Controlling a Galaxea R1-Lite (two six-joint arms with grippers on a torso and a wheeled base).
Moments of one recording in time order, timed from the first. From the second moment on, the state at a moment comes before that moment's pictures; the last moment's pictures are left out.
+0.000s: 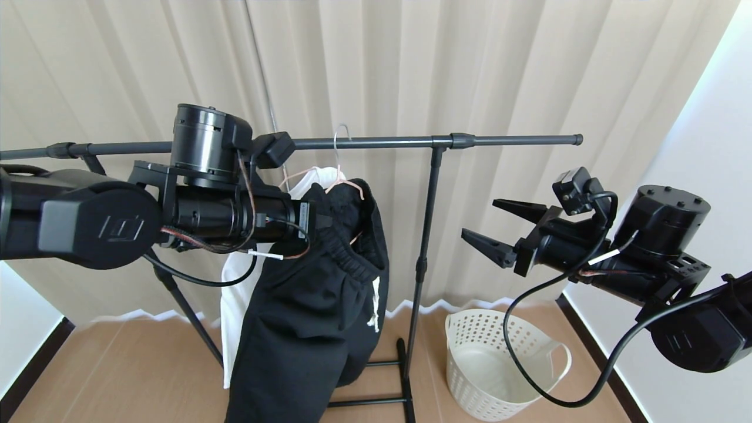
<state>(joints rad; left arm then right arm) -0.43 1.78 -1.23 -0.05 -0.20 -0.13 0.28 1.87 -0.68 -1.17 0.51 -0.06</state>
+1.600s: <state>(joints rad) -0.40 2.06 -1.56 -0.05 -0.12 -0.19 0.27 1.87 -0.68 -1.17 0.51 -0.06</state>
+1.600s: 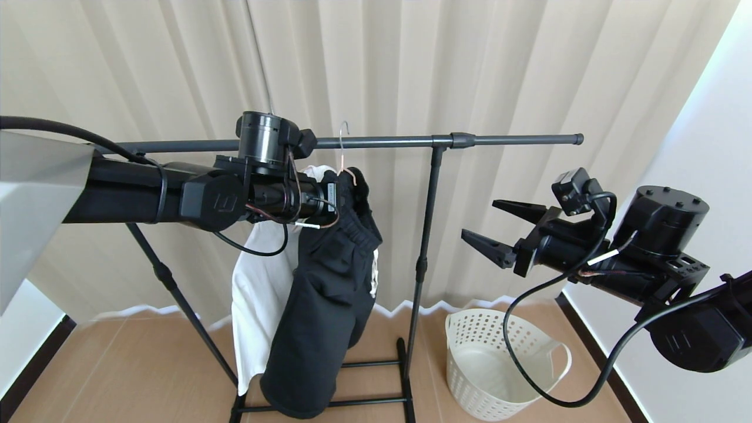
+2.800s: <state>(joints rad) -0.39 2.13 -1.59 -0.05 -0.12 -0.19 0.27 1.87 -0.68 -1.17 0.51 -0.06</state>
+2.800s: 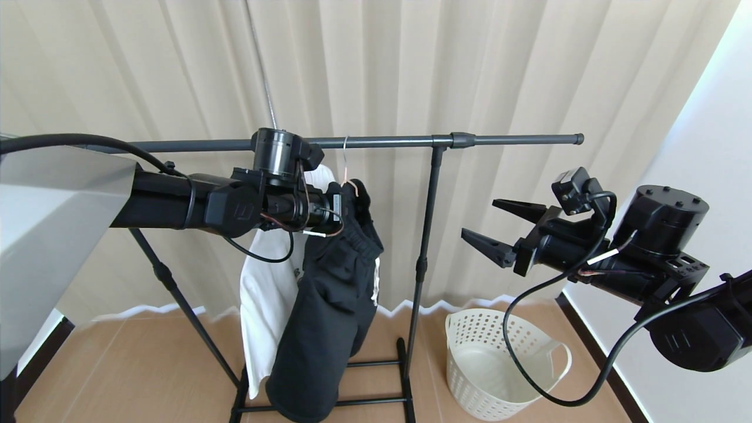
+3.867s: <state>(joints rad) -0.39 2.13 -1.58 -0.05 -0.12 -0.20 0.27 1.87 -0.68 -1.17 0.51 -0.06</state>
